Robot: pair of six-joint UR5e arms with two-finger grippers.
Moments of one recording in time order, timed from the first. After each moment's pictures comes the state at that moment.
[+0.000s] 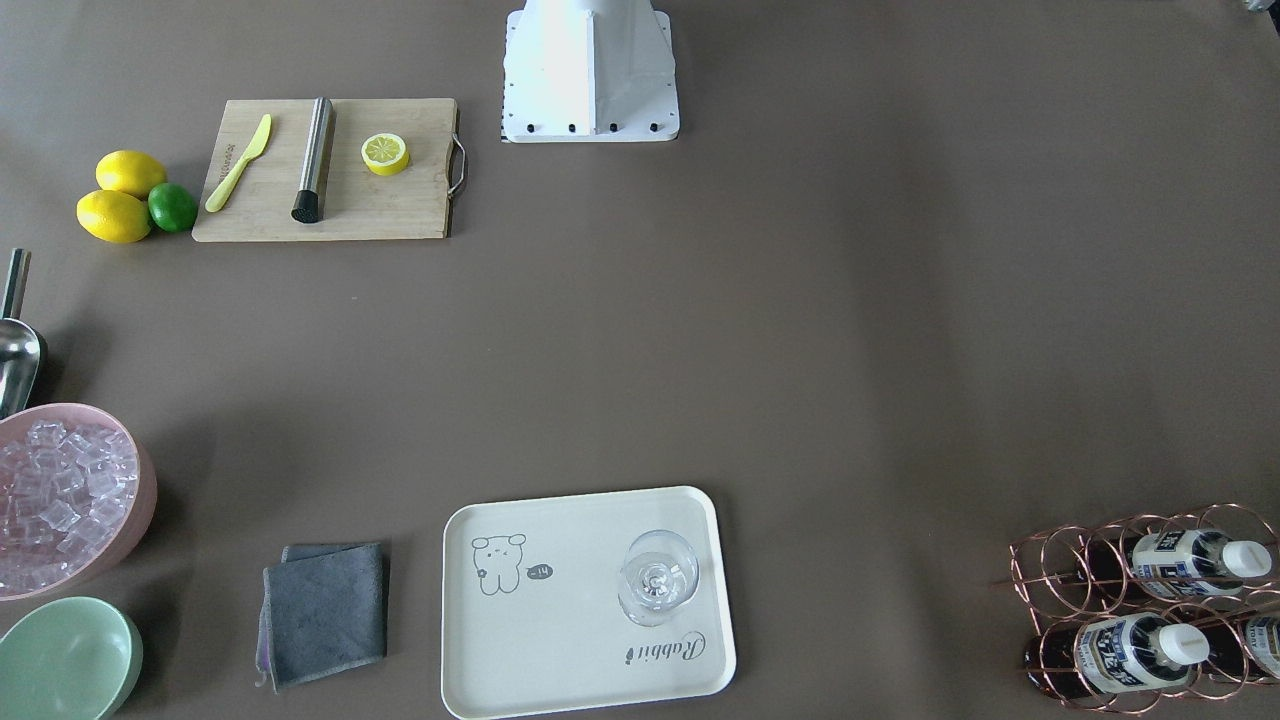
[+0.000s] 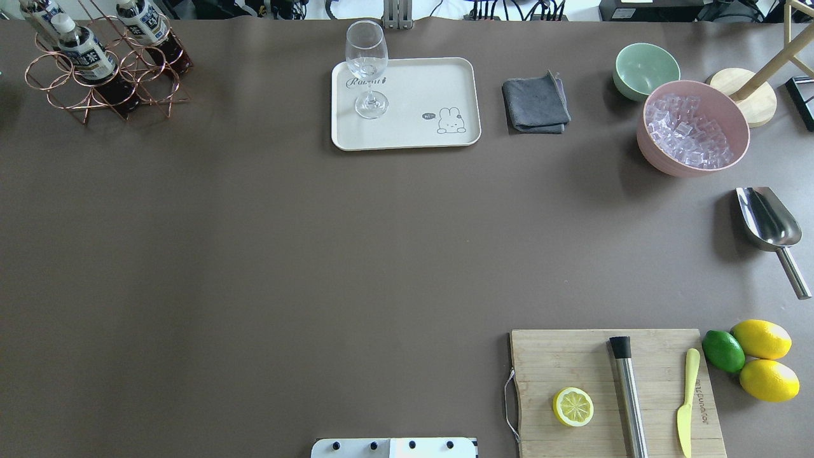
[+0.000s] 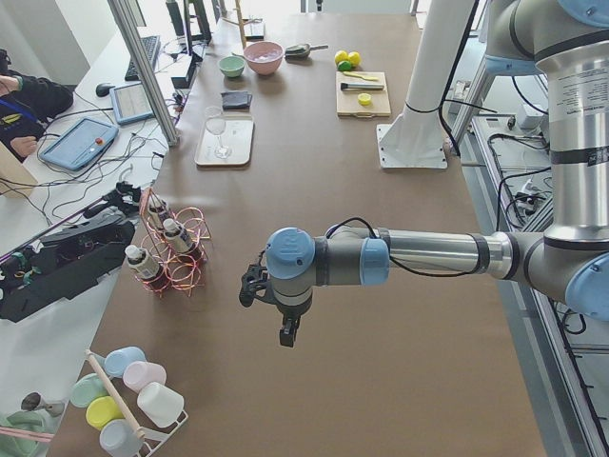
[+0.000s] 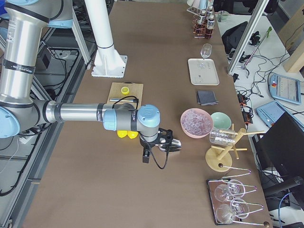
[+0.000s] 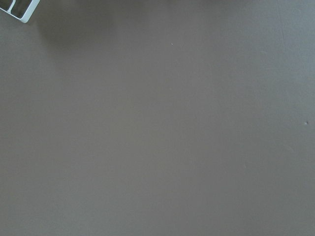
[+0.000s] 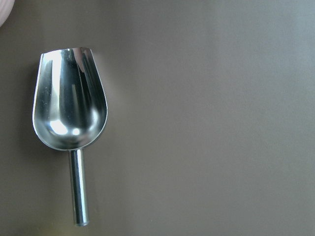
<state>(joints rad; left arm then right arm) -1.63 -1.40 -1.78 -1.49 -2.39 0.24 1.55 -1.84 1.86 -1.59 2.32 0.11</state>
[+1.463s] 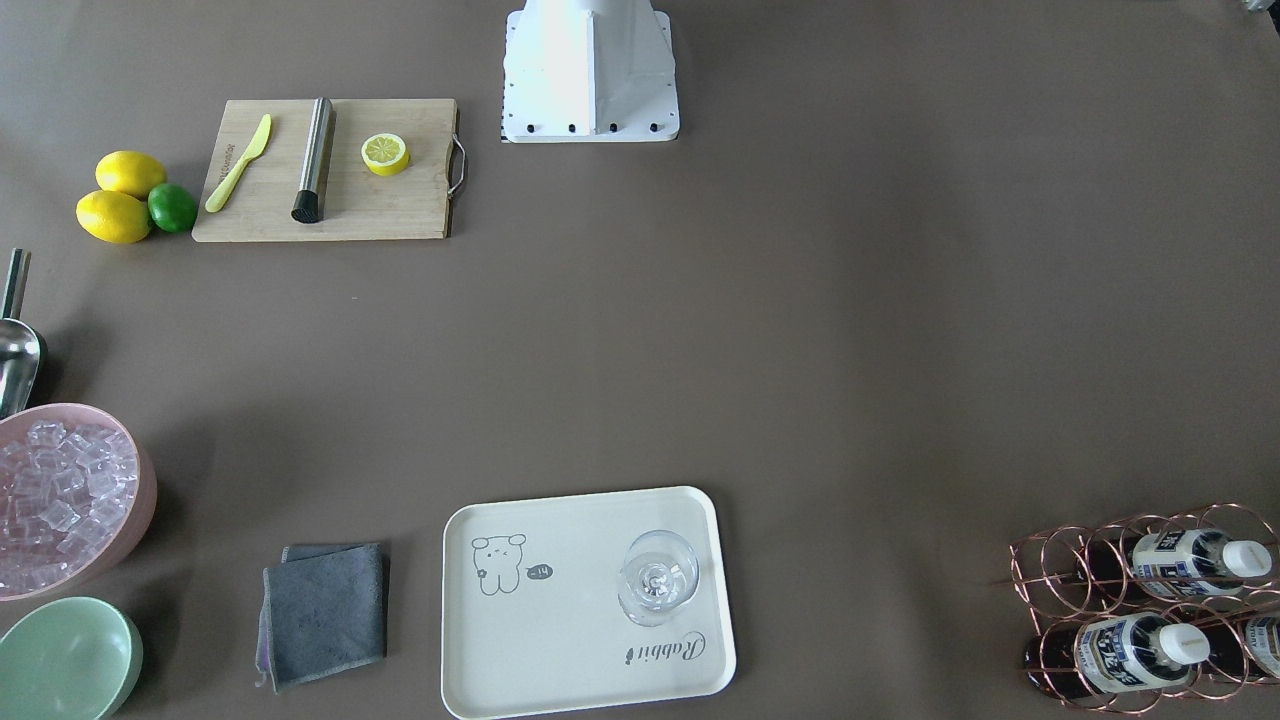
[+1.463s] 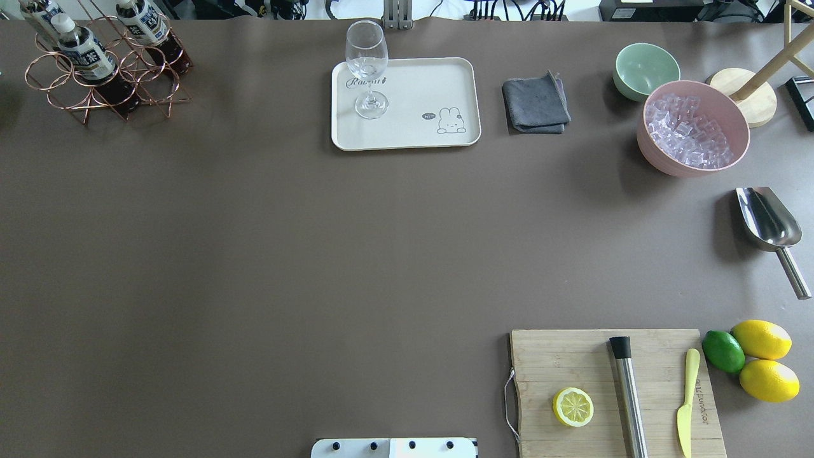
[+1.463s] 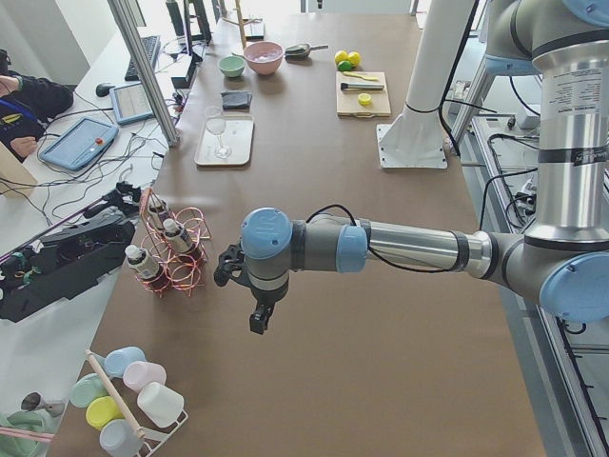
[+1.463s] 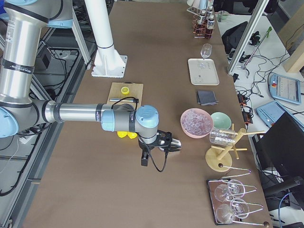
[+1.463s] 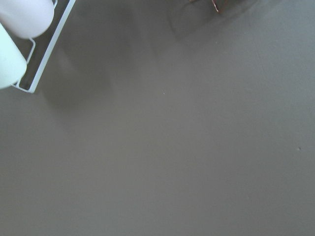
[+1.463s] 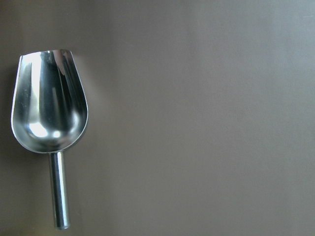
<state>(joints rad) -1.66 -1.56 -1.73 -1.49 -2.36 0.37 1.56 -1.85 1.87 -1.59 2.27 0.11</state>
